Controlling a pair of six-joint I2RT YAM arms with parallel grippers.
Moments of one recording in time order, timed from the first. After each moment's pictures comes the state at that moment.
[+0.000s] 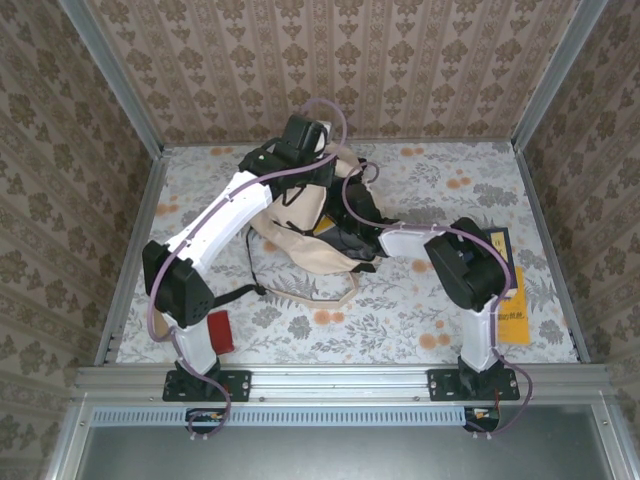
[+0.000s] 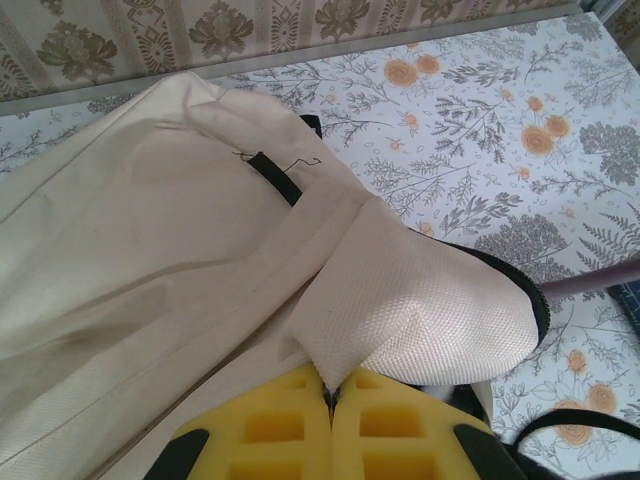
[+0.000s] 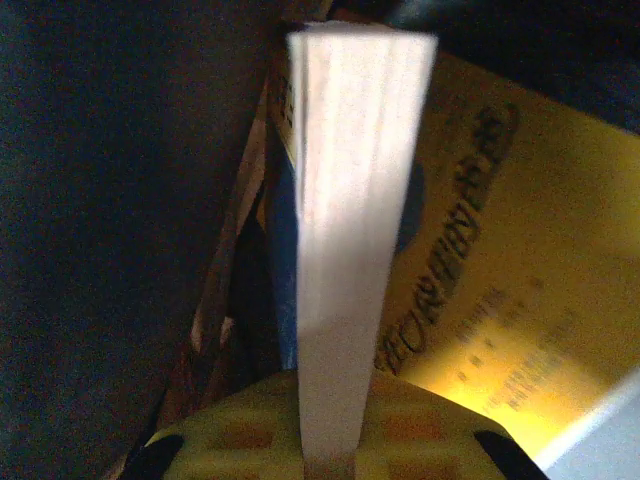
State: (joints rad) left arm -0.67 1.82 1.85 -0.74 -0.04 -0.30; right arm 0.57 2.01 1.19 0.36 0.06 1.15
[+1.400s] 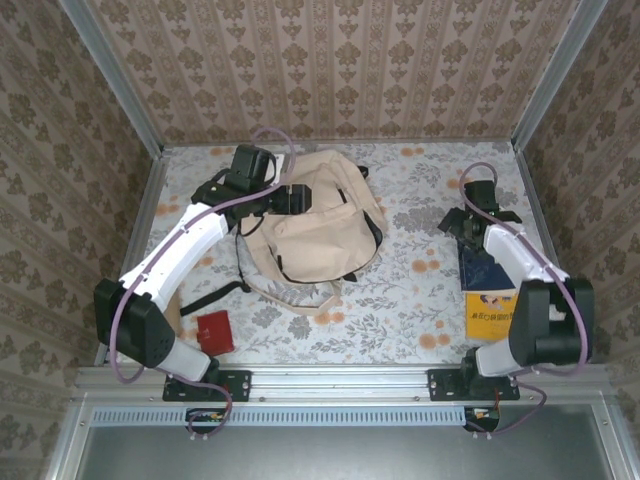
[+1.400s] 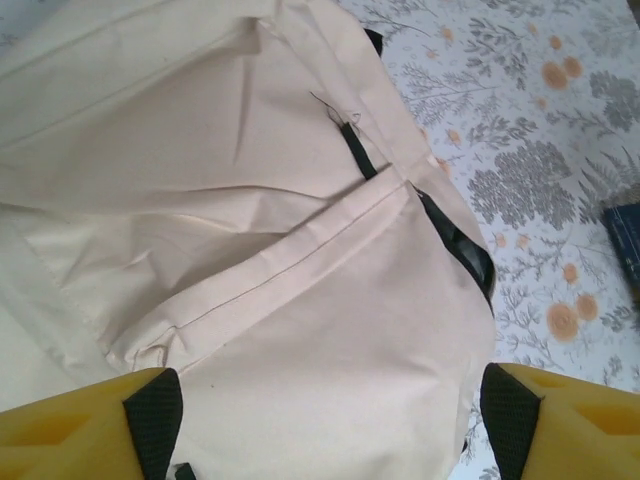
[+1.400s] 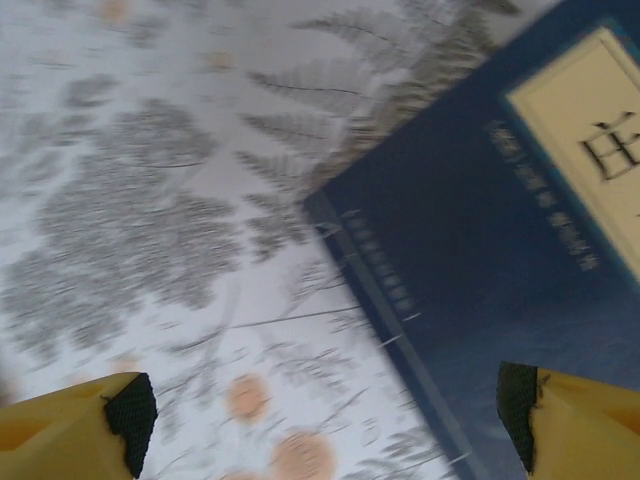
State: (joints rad) left arm -0.51 1.49 1.38 -0.66 0.18 -0.34; right arm -0.06 1.47 0.96 -0.59 0.16 0.65
